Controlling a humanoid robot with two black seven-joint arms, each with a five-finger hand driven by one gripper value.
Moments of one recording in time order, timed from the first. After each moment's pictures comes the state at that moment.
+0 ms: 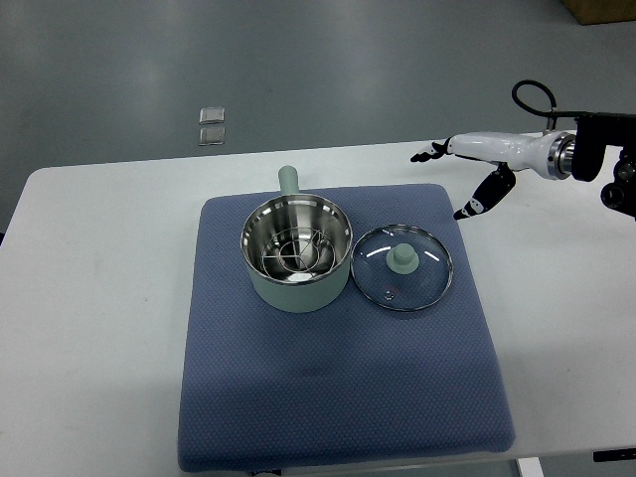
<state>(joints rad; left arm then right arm) 0.00 0.00 -0.05 -0.16 0.00 -0.02 0.04 1.10 -0.71 0.15 1.13 -1.19 0.17 0.24</state>
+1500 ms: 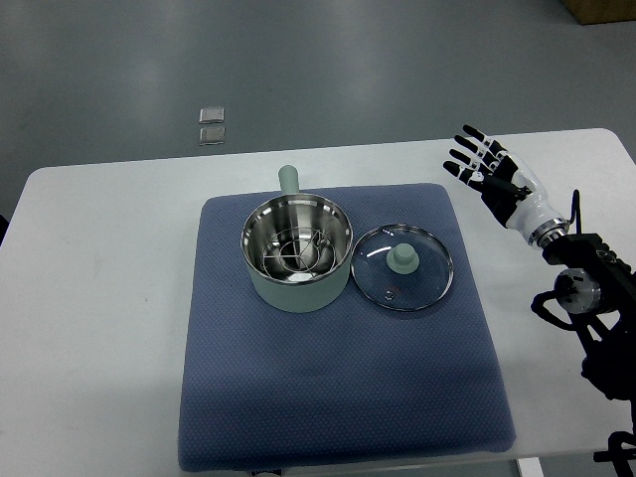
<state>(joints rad) 0.00 0.00 -0.05 -0.16 0.00 -0.02 0.04 0.42 -0.09 1.40 0.85 -0.83 0.30 0.18</state>
